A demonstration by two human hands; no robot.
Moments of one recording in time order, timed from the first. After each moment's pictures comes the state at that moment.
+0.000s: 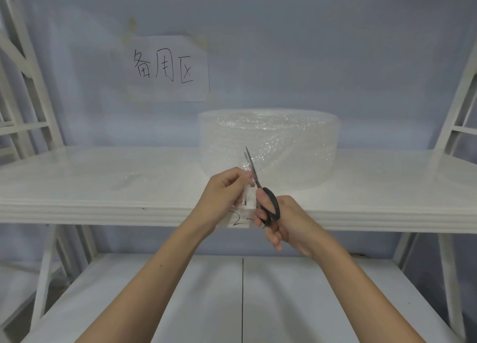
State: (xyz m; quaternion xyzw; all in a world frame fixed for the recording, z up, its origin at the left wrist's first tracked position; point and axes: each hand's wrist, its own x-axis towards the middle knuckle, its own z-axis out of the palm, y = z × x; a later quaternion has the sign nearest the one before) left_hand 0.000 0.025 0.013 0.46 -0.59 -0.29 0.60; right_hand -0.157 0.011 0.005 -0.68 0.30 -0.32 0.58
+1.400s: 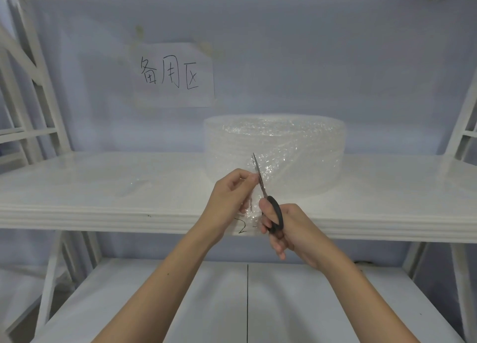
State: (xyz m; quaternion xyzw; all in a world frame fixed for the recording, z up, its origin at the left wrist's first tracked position) left_hand -0.003 0.023 0.016 0.45 -0.56 -0.31 0.62; right_hand -0.154 0.012 0.003 -0.68 0.32 -0.34 0.56
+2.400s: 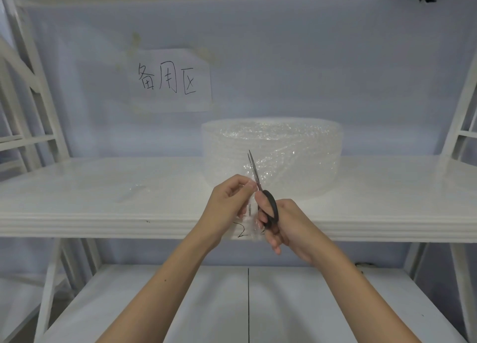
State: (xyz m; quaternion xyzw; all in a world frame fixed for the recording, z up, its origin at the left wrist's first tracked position) left_hand -0.001 0.024 0.014 0.45 -0.58 -0.30 0.61; right_hand -0.146 0.007 0.012 -0.68 0.30 -0.35 0.57
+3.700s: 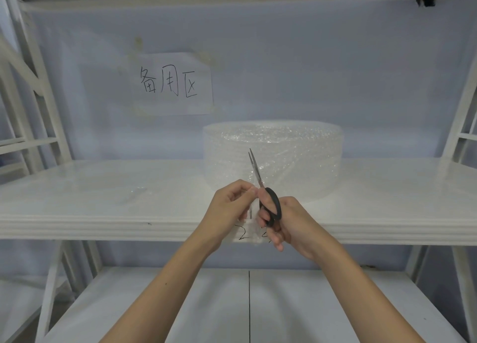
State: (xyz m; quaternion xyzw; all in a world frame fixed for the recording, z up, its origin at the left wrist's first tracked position) left_hand 0.001 0.025 0.012 0.46 -0.59 -0.29 0.60; right_hand -0.149 0.006 0.021 -0.68 0.29 -0.36 0.57
